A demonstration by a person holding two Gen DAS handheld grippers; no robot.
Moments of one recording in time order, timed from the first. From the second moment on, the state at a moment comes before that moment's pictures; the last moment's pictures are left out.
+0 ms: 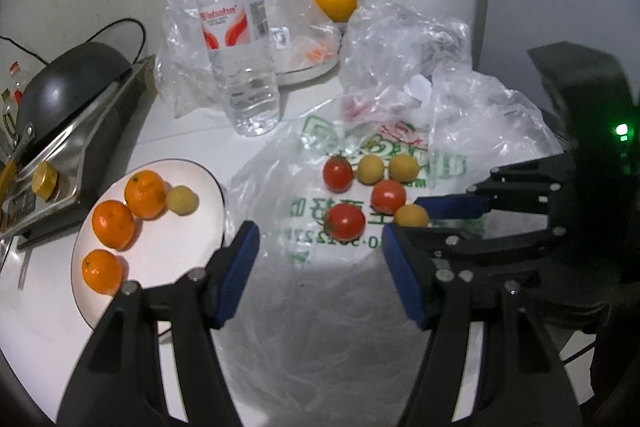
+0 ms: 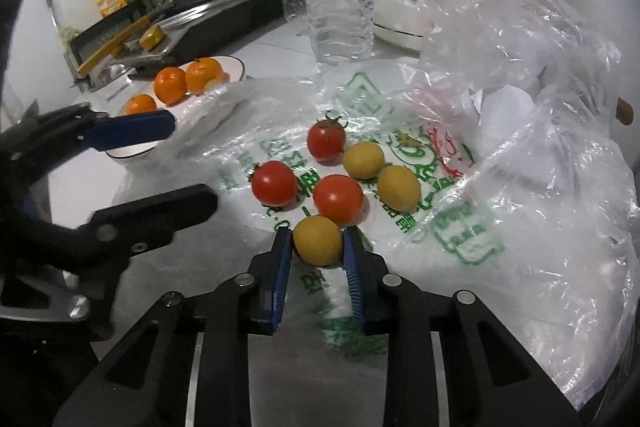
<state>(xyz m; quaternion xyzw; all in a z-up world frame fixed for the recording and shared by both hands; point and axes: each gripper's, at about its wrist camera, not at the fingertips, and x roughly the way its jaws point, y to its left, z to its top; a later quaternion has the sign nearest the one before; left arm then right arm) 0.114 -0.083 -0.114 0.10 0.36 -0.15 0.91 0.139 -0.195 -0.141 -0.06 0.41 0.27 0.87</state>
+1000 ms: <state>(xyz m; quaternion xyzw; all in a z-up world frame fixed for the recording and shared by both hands) 0.159 -0.121 -0.150 0.17 0.42 -0.17 0.88 0.131 -0.250 -0.126 0.00 0.37 0.25 0.89</state>
